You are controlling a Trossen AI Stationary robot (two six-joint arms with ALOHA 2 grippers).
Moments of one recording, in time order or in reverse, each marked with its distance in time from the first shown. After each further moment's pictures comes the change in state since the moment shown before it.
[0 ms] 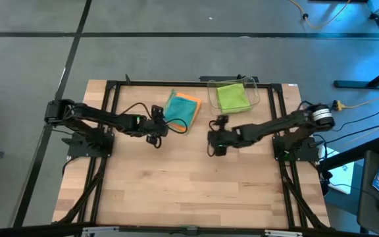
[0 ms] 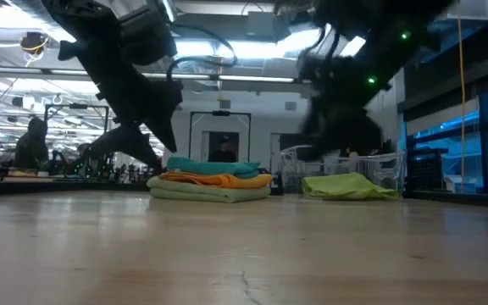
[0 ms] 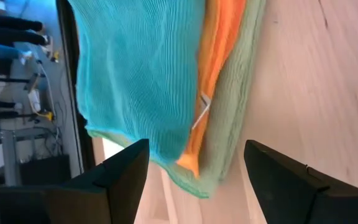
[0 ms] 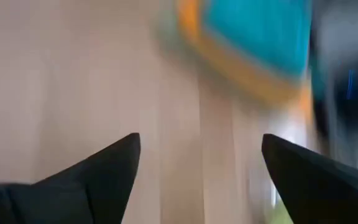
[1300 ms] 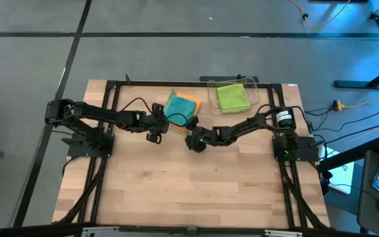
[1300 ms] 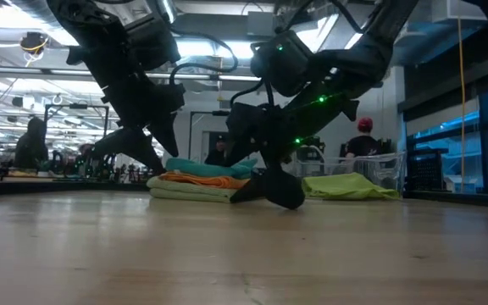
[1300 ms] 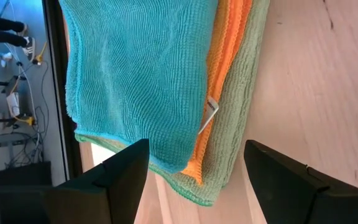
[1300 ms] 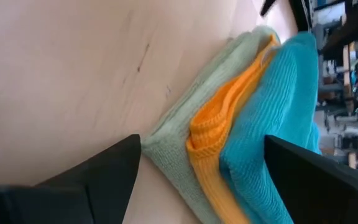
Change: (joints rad) left arm 0.081 -0.001 0.000 0.019 0.107 0.043; right arm -0.113 0.462 0.127 0.661 -0.102 -0.715
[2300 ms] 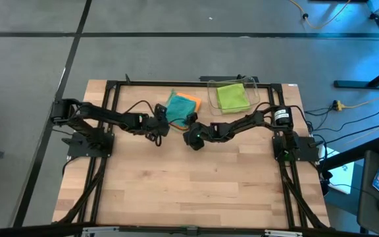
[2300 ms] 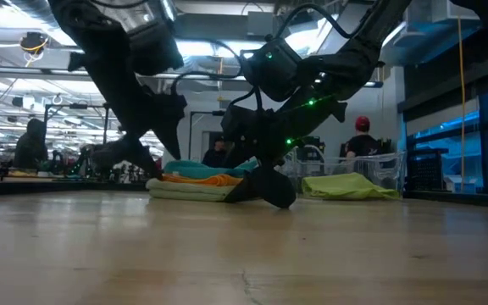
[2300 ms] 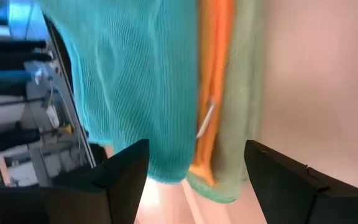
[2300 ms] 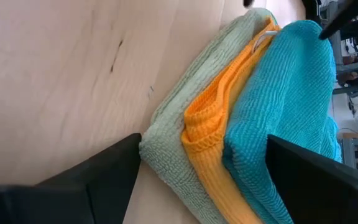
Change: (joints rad) left arm -0.023 0.068 0.000 0.033 -0.117 0.173; right arm -0.045 0.010 0.062 -0.060 -0.055 0.106
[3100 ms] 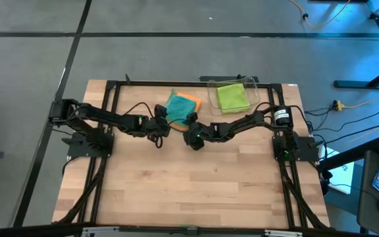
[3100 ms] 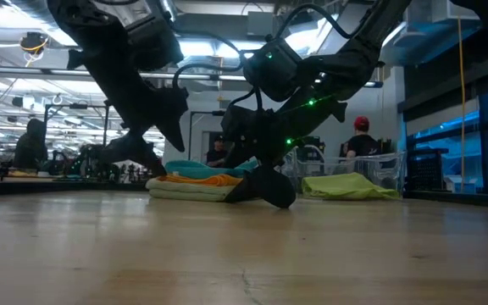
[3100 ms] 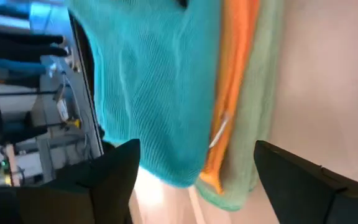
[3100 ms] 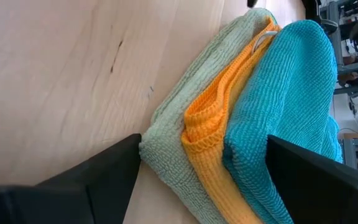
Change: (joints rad) left arm -0.045 -0.015 0.000 0.032 -0.050 -0.072; right arm 0.001 0.000 -0.001 0.000 -0.005 0.004
